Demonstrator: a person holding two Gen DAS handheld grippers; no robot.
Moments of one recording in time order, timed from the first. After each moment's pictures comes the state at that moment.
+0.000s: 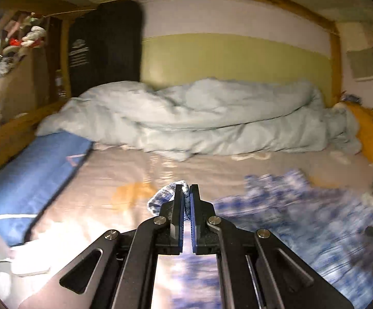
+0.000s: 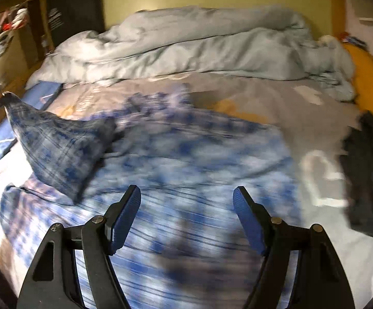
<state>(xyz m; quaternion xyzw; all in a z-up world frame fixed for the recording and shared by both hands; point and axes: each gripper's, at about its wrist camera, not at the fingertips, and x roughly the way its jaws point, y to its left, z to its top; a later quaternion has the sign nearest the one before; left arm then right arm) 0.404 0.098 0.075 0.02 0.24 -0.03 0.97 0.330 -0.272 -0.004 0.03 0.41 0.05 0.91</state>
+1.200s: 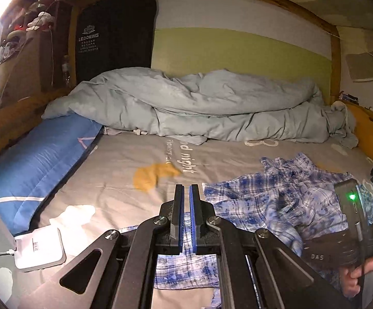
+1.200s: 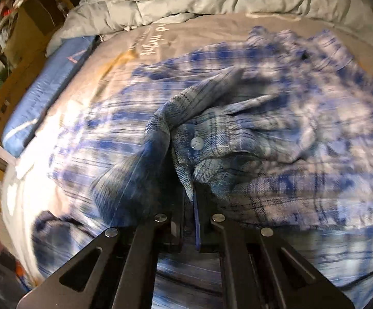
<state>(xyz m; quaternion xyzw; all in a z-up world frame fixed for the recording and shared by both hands) 0.375 0.163 0.042 0.00 0.25 -0.06 0.97 0.416 -0.042 -0.085 0.10 0.53 0.14 0.83</state>
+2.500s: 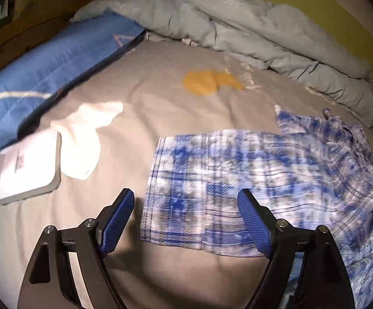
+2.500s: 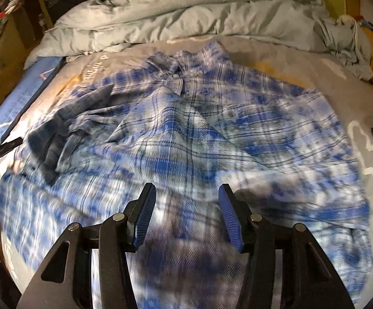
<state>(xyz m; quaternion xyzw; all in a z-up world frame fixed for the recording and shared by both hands) 0.423 0.233 -0.075 -0.09 0.45 0.03 0.89 0.331 -0.214 -0.048 0.03 0.48 0.05 0.88</state>
